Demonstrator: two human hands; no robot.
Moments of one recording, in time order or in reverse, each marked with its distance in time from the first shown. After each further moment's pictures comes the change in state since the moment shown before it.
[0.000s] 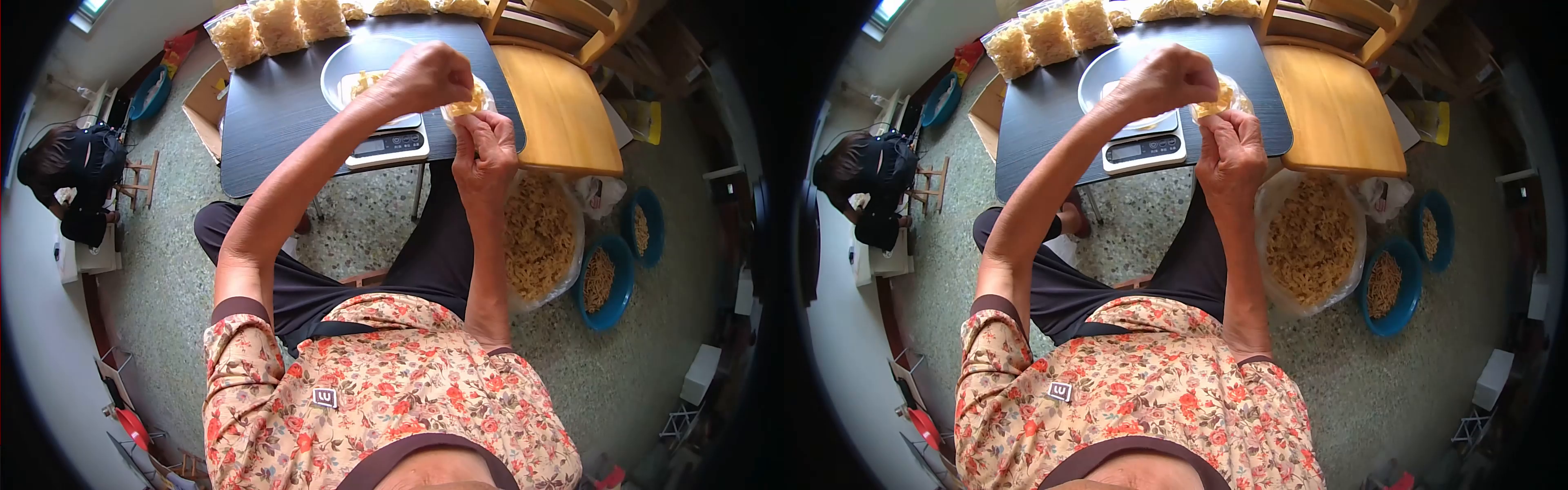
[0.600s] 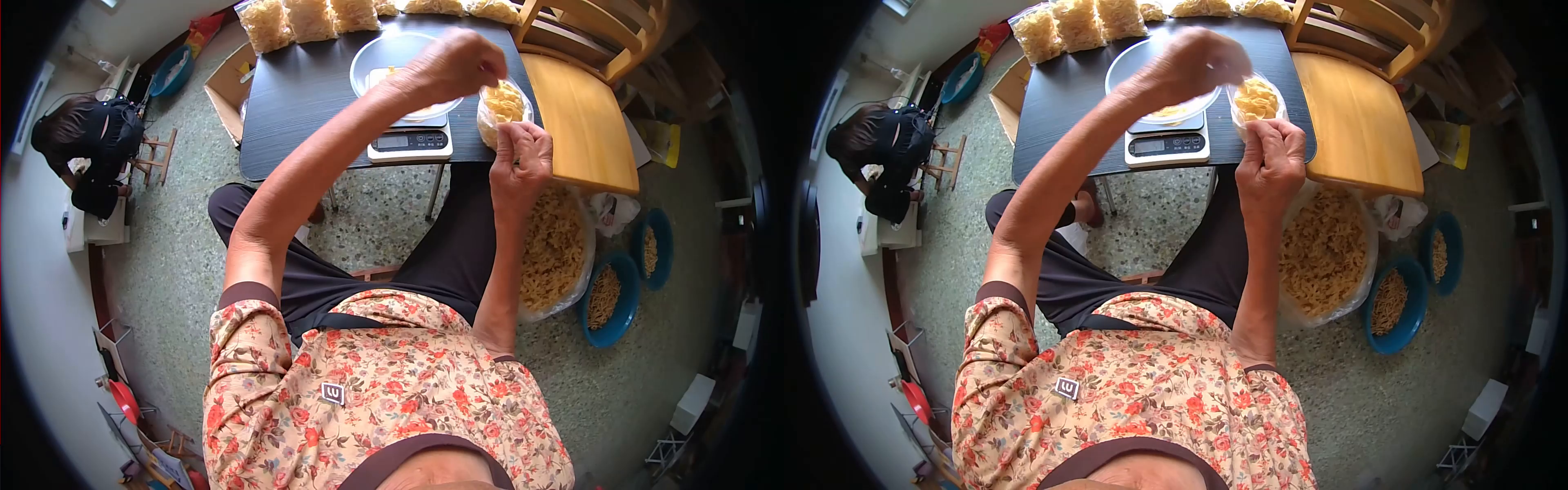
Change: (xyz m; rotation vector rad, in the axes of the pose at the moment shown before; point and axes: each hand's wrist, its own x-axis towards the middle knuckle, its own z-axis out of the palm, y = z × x) left_hand 0.004 -0.001 -0.014 0.063 0.138 0.196; right_hand 0.000 0.012 -0.007 -0.003 0.041 0.033
